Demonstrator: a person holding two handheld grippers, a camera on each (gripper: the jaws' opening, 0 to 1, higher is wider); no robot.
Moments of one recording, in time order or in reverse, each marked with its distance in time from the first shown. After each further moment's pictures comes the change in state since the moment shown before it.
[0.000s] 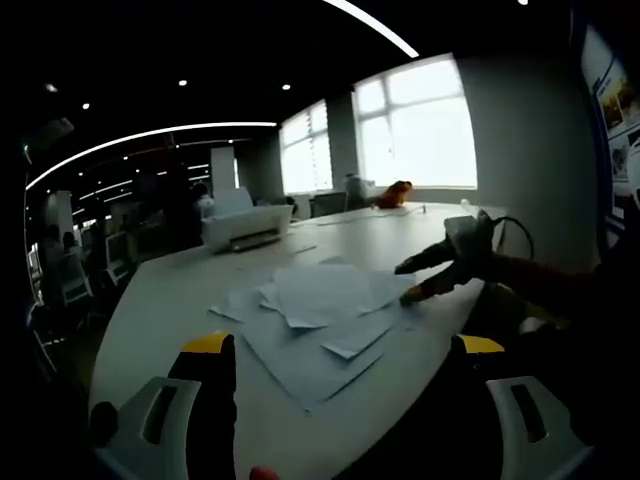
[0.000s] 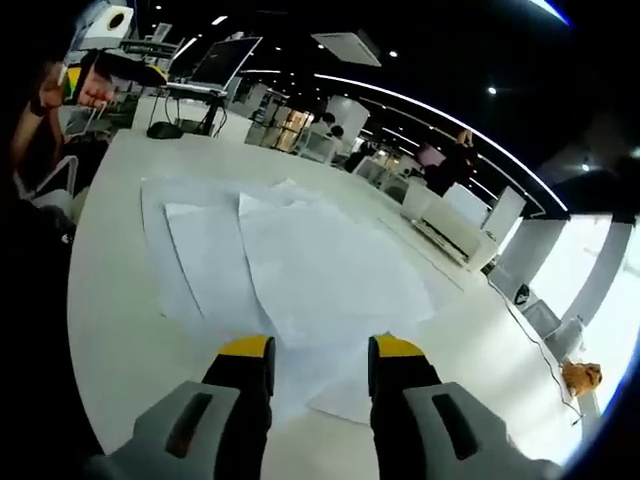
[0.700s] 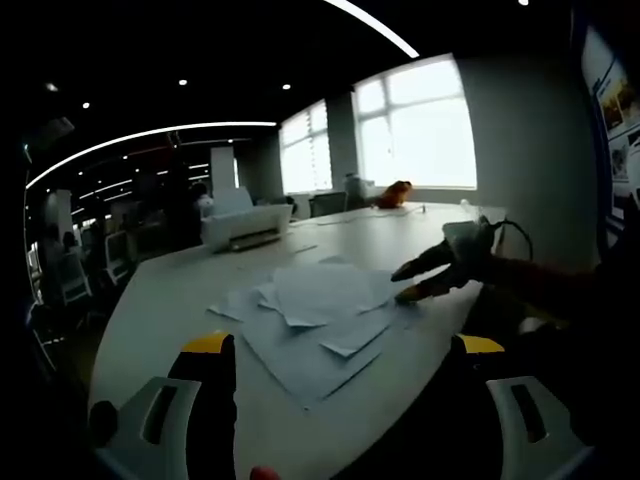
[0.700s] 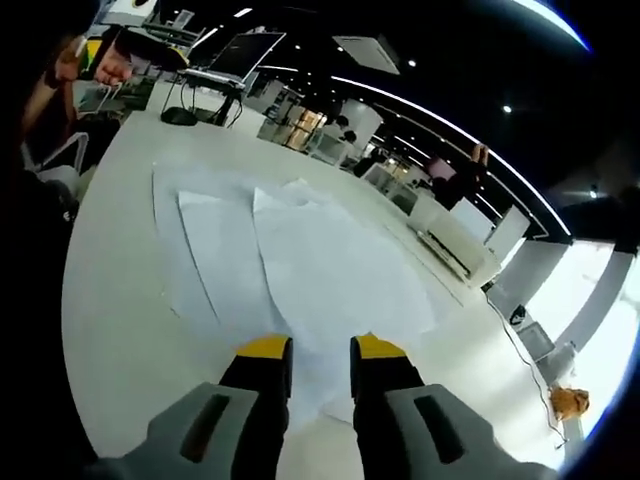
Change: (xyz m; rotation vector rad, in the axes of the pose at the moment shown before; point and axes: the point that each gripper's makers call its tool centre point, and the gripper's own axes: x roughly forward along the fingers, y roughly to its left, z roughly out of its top) left arm -0.001 -0.001 -0.001 0.000 -0.001 -0.004; right arm 0.006 0.010 0.004 -0.102 -0.007 0.006
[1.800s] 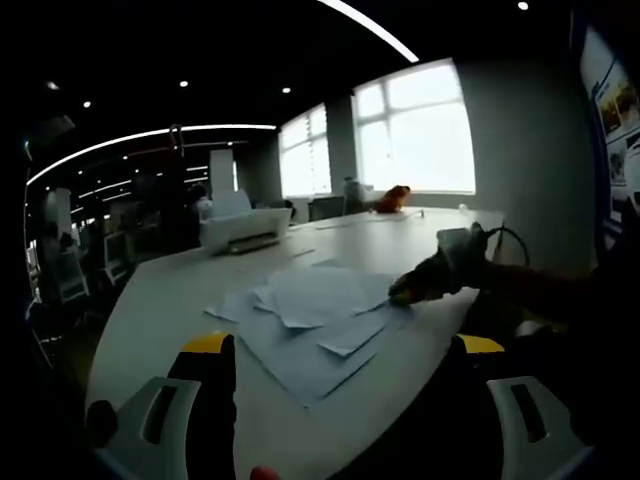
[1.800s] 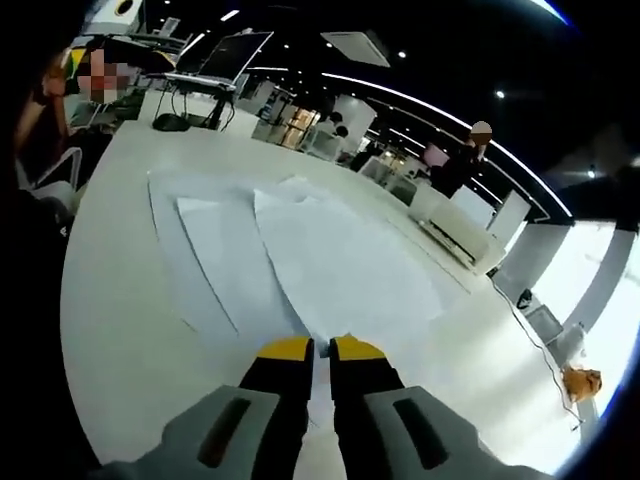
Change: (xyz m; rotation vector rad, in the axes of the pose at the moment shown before) left arm -0.002 -0.001 0.003 -0.009 -0.019 -0.006; right arm 0.005 0.002 -0.004 0.085 0.009 0.011
